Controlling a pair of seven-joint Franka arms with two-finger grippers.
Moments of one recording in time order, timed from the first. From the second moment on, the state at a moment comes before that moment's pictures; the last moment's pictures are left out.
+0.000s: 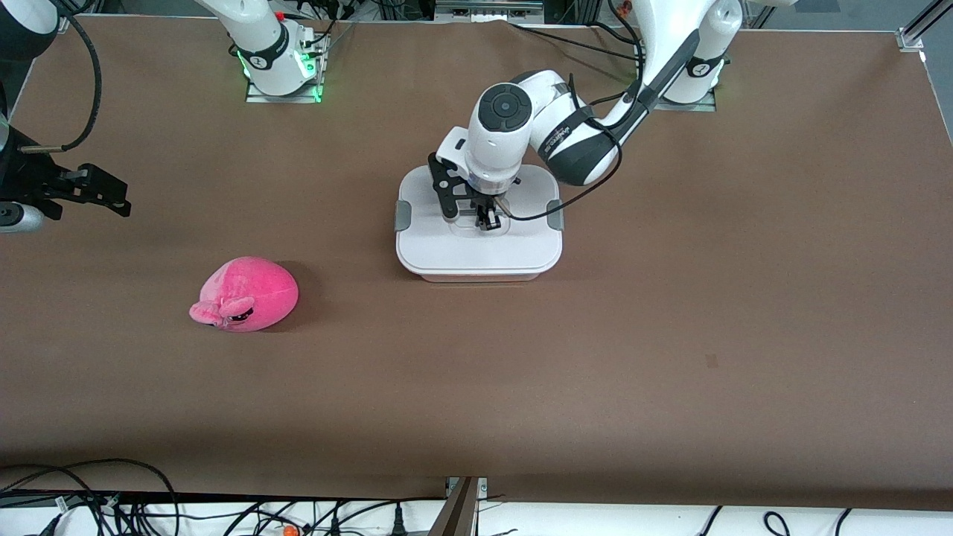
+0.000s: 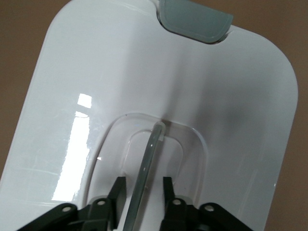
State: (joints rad) left arm -0.41 0.55 -0.46 -1.64 0.15 2.19 0.36; right arm 0.17 0.11 -0.17 -1.50 -0.02 1.63 -0.08
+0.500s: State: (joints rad) left arm -0.41 0.53 -0.48 -1.62 0.15 2.13 0.38; right arm 0.17 0.16 -0.17 -1.51 -0.02 1.65 -0.08
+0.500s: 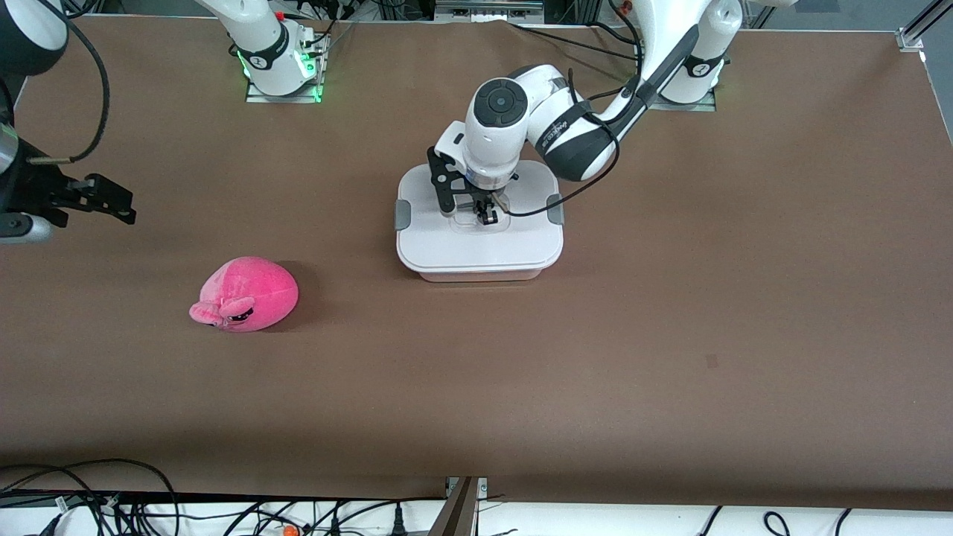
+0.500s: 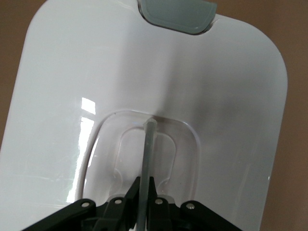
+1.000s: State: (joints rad) left arm -0.41 0.44 -0.48 -1.55 0.15 1.83 0.37; right arm 0.18 0.35 -0.16 -1.51 0.03 1.73 -0.08
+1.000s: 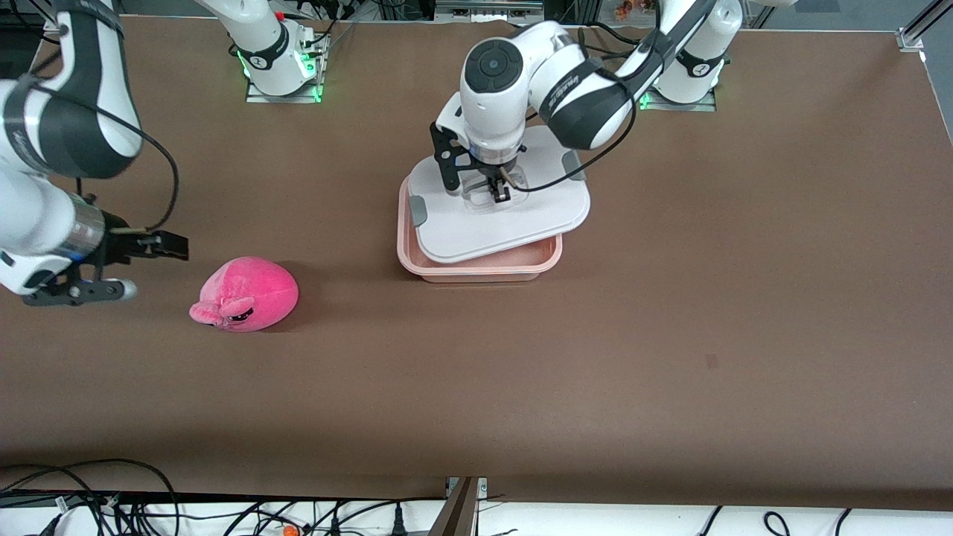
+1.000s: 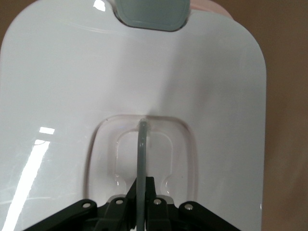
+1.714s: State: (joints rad) left arm -0.06 0.42 -0.46 -1.41 0.15 1.37 0.74; right arm 0.19 0.46 -0.13 -1.73 0.07 2.05 -0.14
